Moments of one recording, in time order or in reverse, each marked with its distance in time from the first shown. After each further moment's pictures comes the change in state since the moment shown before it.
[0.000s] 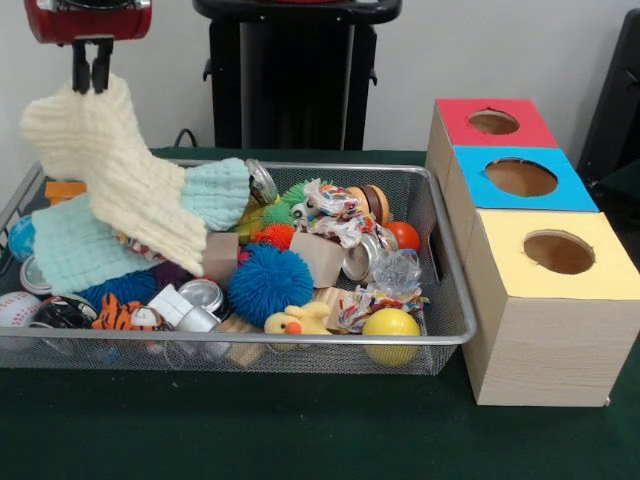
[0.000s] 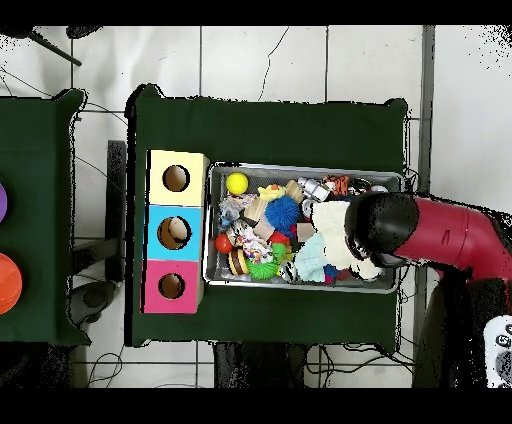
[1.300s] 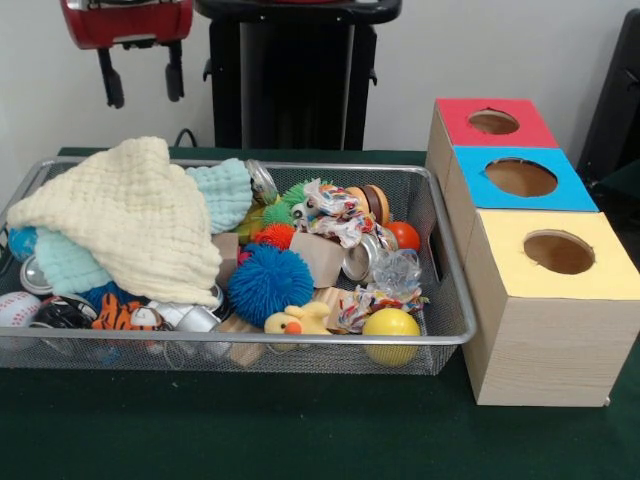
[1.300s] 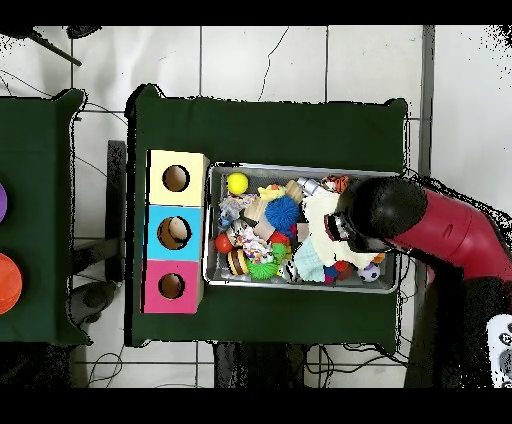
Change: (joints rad) arm 0.015 0.013 -0.005 0.010 0.272 -0.008 0.035
